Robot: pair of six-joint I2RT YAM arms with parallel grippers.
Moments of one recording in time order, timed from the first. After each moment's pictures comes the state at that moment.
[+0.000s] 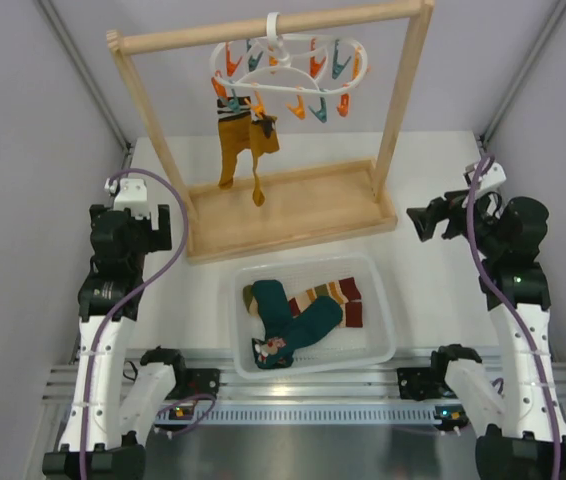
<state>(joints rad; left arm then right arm) 0.02 0.75 0.91 -0.50 -0.19 0.15 -0.11 0.77 0.90 -0.32 -0.55 -0.07</state>
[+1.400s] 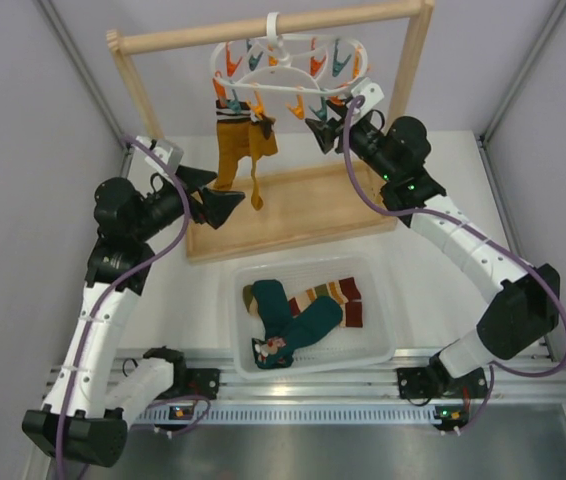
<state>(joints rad) -0.14 0.92 1.06 -0.11 0.66 -0.19 0.52 1.51 1.40 0.36 -0.24 -0.17</state>
